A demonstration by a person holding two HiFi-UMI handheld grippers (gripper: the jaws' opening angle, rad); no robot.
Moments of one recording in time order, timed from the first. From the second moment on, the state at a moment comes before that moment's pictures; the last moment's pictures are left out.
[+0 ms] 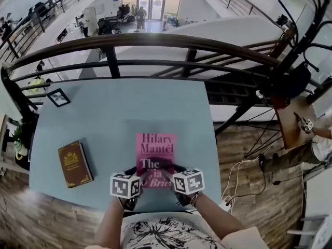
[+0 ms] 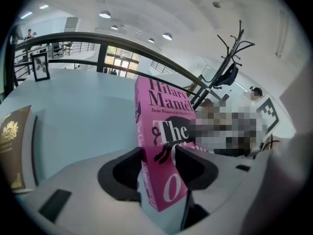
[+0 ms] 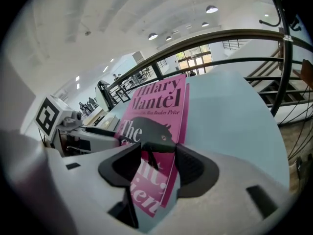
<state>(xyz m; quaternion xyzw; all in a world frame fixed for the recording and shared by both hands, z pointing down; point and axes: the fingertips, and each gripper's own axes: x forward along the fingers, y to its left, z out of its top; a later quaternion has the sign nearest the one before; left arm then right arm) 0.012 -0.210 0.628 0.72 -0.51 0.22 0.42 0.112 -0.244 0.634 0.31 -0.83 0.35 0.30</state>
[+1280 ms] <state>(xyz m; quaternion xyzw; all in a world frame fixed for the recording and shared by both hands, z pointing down) -0.386 -0.052 0.642 0.61 -0.62 0.15 0.48 -0.309 -0.123 0.648 0.15 -0.86 0.31 0.37</state>
